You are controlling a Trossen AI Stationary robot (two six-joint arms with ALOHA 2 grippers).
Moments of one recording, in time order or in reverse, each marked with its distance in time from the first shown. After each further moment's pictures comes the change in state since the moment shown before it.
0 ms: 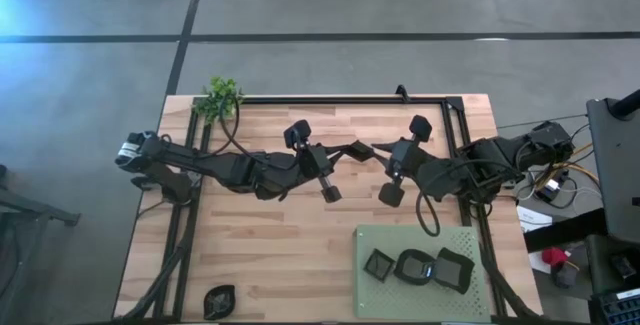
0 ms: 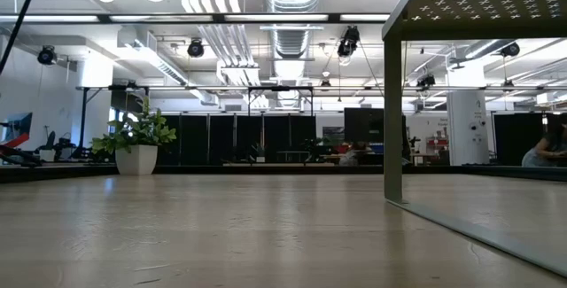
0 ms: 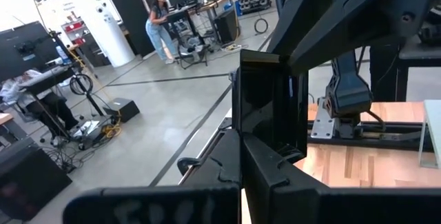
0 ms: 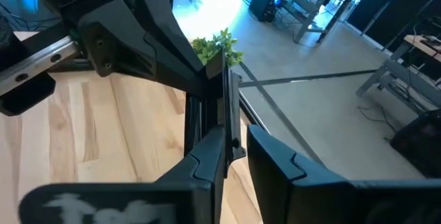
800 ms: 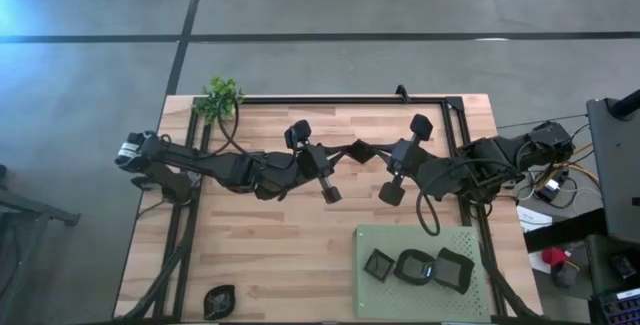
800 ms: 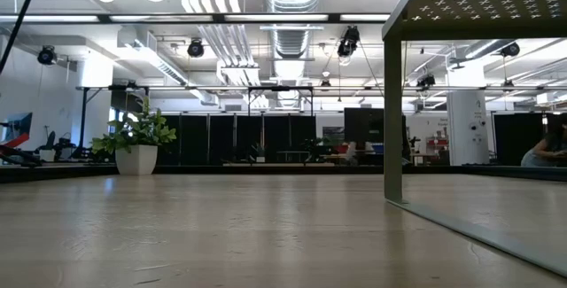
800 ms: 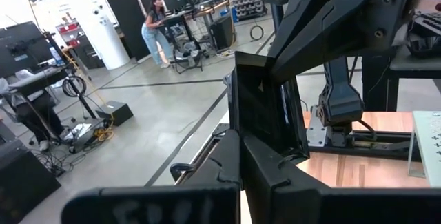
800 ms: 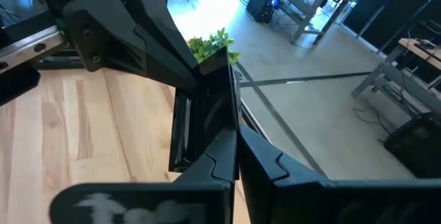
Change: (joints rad) left arm 0.001 -0.001 0.000 0.028 0.021 -0.010; right arm 0.000 0.000 0.000 -0.002 0.003 -0.018
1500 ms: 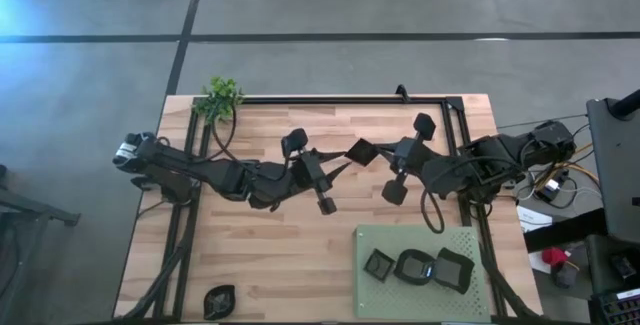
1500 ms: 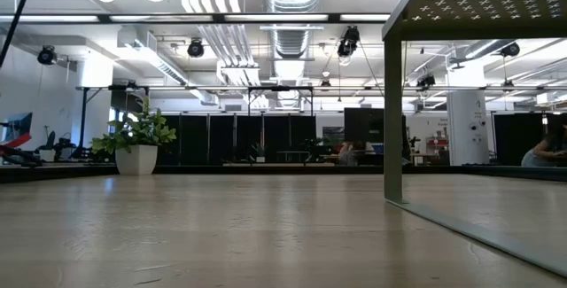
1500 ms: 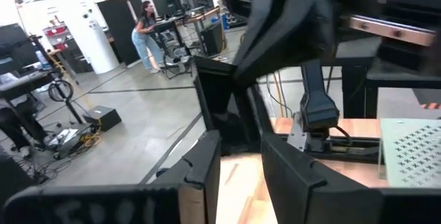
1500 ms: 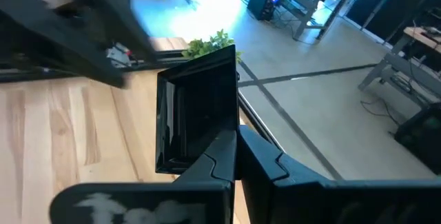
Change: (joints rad) left arm -0.071 -0.015 0.010 -0.012 -0.029 -0.024; right arm 0.001 -0.023 0.000 -0.016 -0.003 0.046
